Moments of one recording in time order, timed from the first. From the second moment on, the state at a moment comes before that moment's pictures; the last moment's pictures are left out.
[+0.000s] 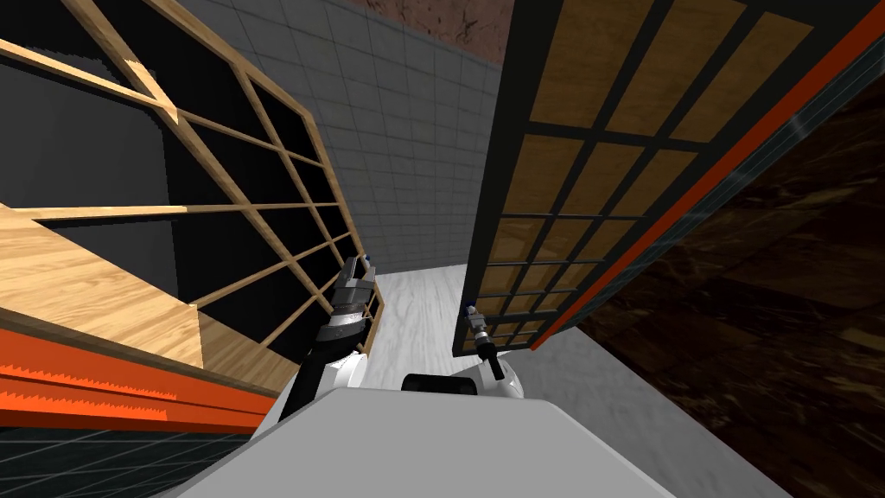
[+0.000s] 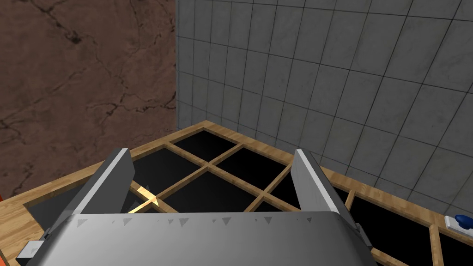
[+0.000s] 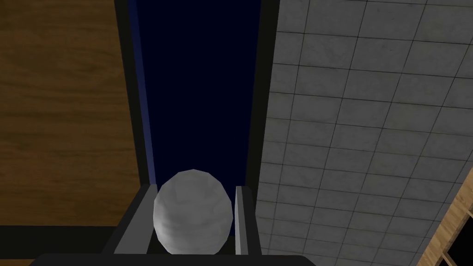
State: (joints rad) arm -0.18 0.02 -0.18 -0.57 0.32 -0.86 1.40
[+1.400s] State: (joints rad) arm -0.18 0.00 -0.16 -0.54 0.26 -0.87 1.21
